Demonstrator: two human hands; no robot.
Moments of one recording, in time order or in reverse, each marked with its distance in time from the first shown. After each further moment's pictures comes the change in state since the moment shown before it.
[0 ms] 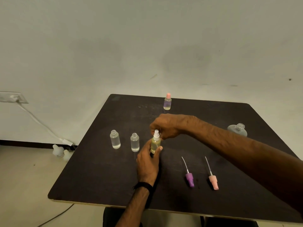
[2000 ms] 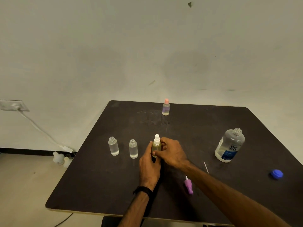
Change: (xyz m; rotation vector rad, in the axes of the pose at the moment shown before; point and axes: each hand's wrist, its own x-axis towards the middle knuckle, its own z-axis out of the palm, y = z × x) left_hand 0.006 -0.005 0.010 -0.072 -0.132 -0.056; right_hand -0.004 -0.001 0.123 0.816 0.619 0.418
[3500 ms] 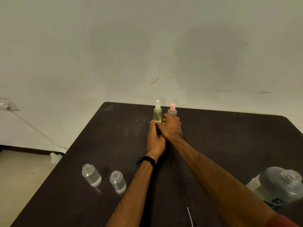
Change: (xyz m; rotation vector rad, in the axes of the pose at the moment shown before) left_hand 0.201 0.003 0.073 -0.113 -0.093 -0.132; right_hand 0.231 0.050 0.006 0.001 0.280 0.039
